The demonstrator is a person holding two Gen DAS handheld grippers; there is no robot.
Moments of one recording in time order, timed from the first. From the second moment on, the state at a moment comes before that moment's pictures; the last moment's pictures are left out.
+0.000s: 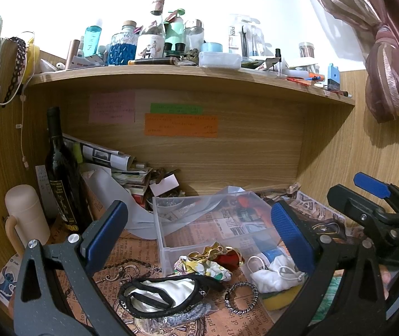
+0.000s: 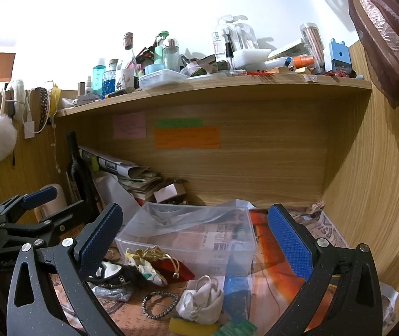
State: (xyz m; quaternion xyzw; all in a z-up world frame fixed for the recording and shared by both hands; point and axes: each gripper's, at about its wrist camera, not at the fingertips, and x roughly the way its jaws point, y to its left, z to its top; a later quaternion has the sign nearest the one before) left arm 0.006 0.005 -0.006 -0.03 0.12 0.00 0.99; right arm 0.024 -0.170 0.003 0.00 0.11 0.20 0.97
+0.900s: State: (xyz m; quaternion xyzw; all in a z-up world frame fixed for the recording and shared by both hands) left arm 0.005 0.006 -0.005 -0.03 0.12 0.00 0.99; right arm 0.022 -0.169 0.003 0.00 0.10 0.20 0.97
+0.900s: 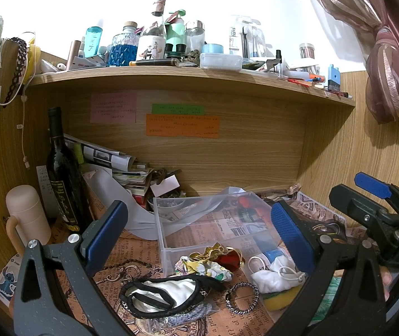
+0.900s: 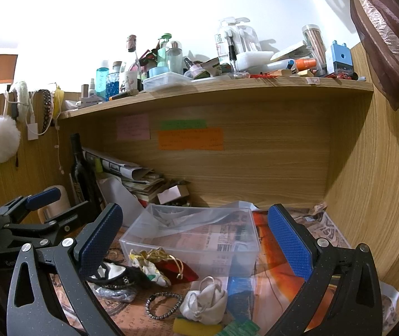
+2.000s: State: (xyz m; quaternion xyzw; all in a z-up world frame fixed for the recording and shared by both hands) left arm 0.016 0.010 -0.031 -0.02 0.18 -0.02 0.98; right arm 0.038 -0.186 -0.030 -0.01 0.17 0.19 0.97
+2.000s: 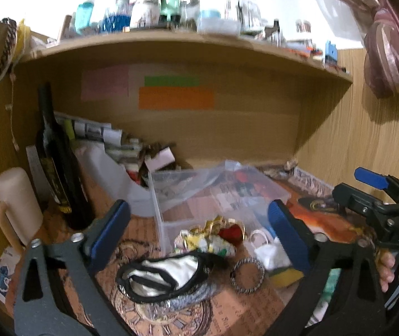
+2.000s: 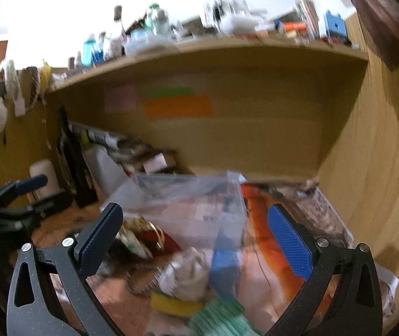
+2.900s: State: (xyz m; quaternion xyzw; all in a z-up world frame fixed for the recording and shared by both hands) left arm 0.071 -0.045 -0.120 -0.03 0.39 -0.14 0.91; right arm 0.044 -0.231 -0.137 0.02 0.38 0.18 0.91
